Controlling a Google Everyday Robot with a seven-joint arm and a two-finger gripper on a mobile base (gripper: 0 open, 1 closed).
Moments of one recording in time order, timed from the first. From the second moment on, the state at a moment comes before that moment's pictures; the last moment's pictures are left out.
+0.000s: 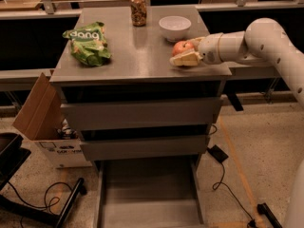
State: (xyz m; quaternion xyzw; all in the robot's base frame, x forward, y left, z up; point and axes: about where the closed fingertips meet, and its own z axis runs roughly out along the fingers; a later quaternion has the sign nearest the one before) arm 0.762 -0.116 0.860 -0.43 0.71 0.21 0.51
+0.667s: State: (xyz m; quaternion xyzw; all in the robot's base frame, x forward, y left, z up) arm 0.764 -0.112 0.849 -0.43 0.72 0.22 0.50
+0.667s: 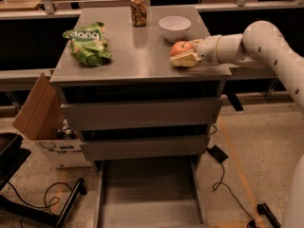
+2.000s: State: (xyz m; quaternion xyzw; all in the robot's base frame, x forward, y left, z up) arm 0.695 -0.075 0.891 -0.48 0.68 0.20 0.52
